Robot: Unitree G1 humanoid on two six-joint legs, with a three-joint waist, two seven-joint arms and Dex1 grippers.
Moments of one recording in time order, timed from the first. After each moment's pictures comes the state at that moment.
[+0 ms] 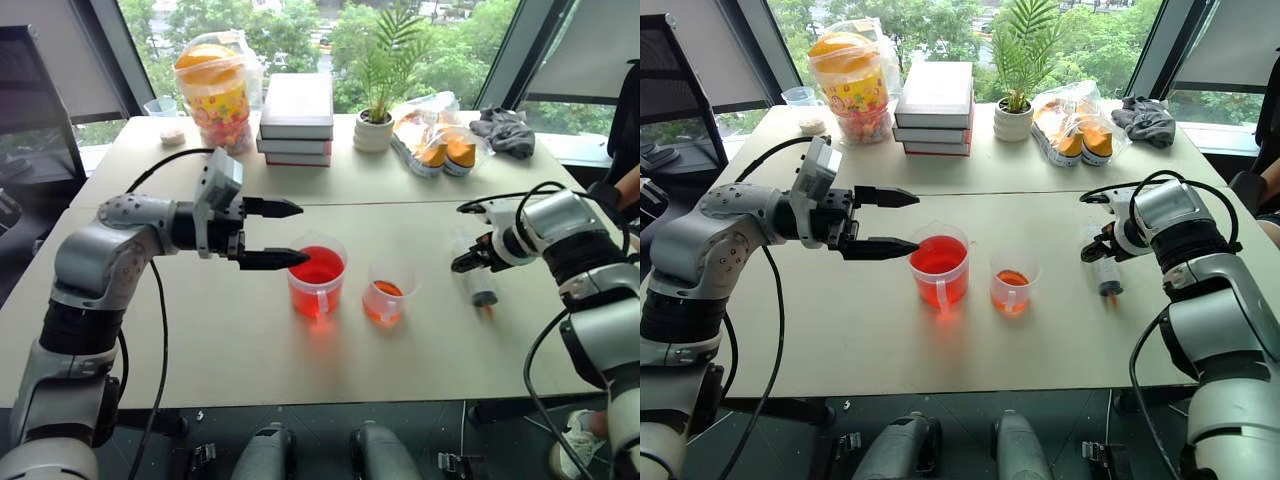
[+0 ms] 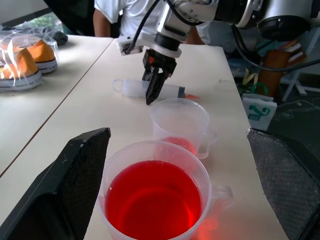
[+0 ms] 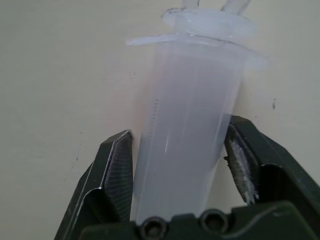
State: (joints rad) left arm -0.72 0.70 -0.02 -0.13 -0.63 0.67 -1.21; right arm -1.12 -0.79 0.46 0.79 0.15 1.16 0.87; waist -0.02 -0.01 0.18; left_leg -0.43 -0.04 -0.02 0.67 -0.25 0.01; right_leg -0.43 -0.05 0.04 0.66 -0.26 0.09
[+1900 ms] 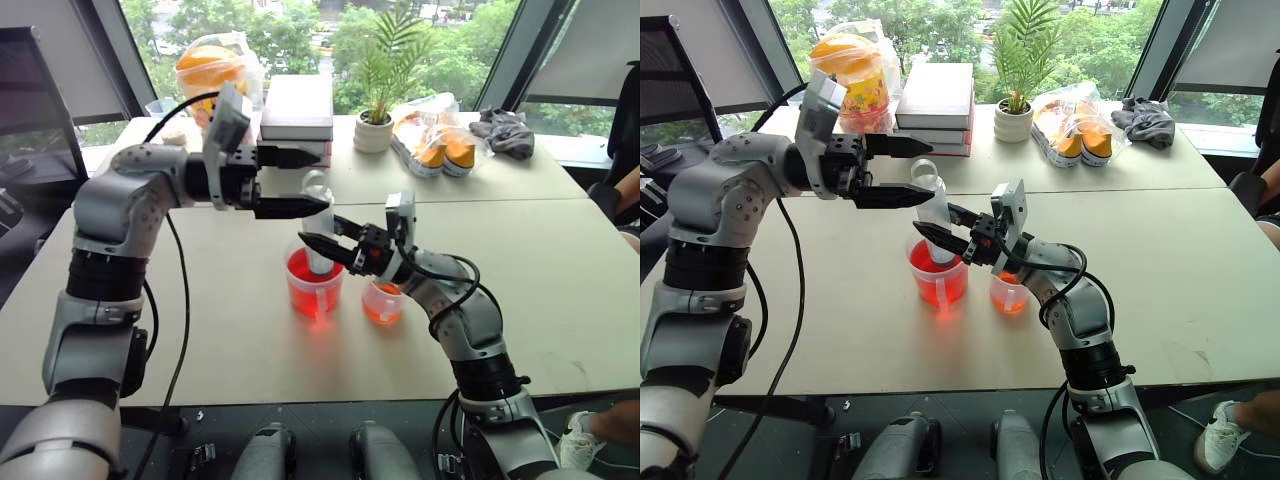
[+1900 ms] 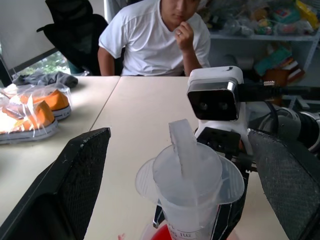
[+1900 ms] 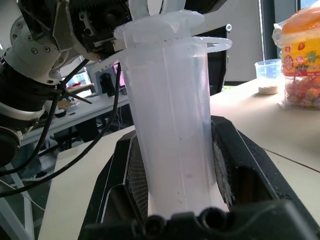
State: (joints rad) left arm -0.98 0.59 -0.05 0.11 -0.57 0.64 -1.25; right arm -0.51 -0.22 0.09 -0.11 0.45 0.33 0.84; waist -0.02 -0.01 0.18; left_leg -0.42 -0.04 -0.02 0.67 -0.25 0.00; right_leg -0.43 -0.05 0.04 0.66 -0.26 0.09
